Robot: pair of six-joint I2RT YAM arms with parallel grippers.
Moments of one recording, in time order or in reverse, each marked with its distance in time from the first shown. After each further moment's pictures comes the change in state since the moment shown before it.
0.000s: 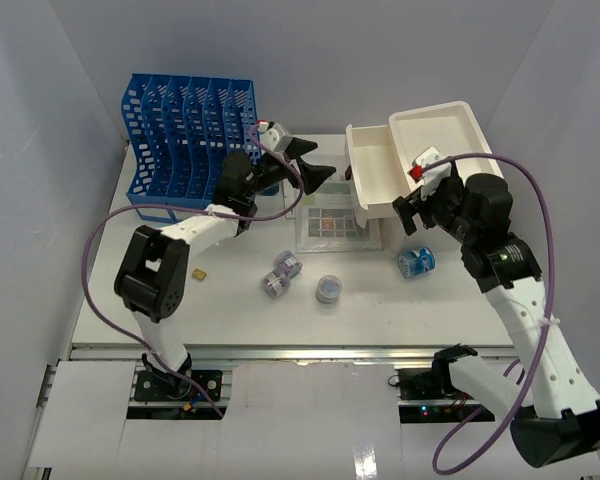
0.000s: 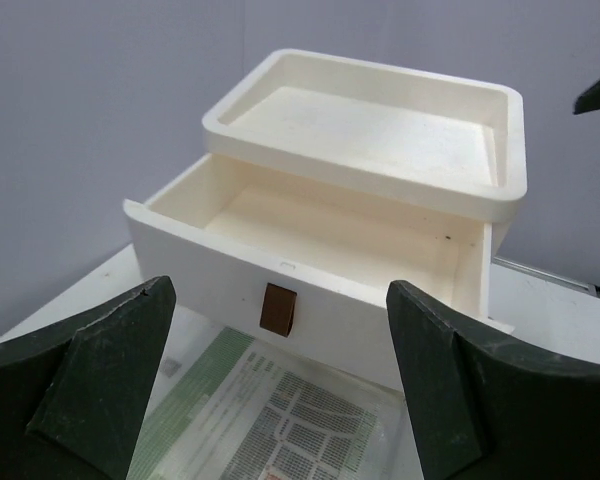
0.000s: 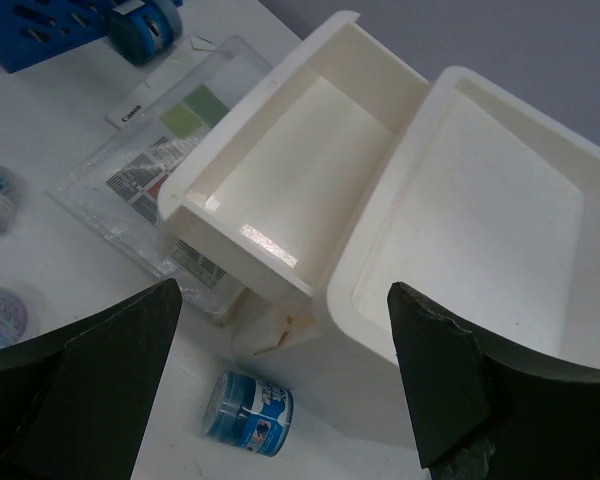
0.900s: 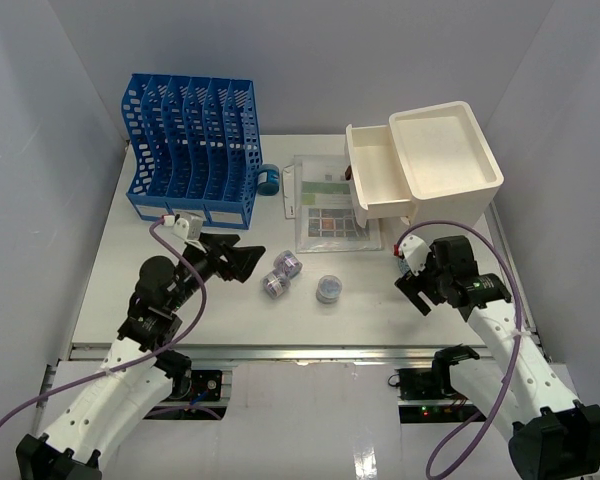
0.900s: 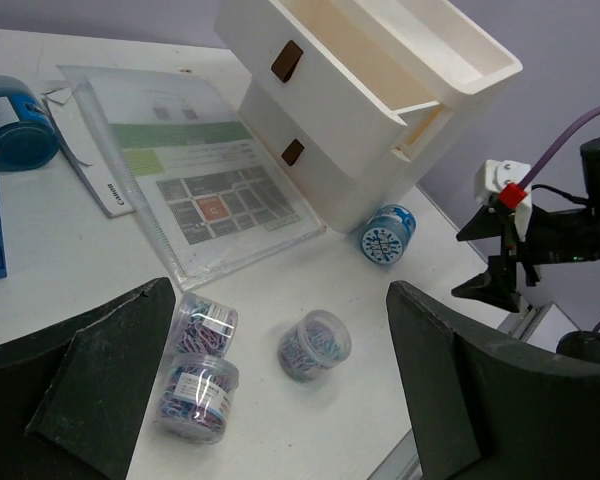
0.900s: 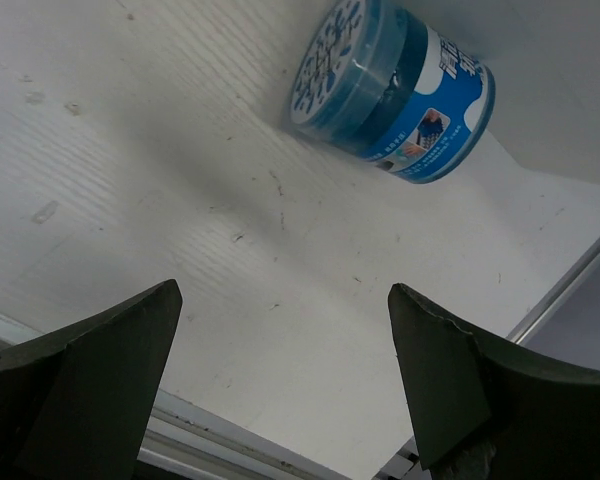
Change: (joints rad) left arm 0.026 -1.261 -0.764 -0.752 -0.376 -0.231; right arm -0.038 -0.125 -0.473 -0.316 0.183 -0.172
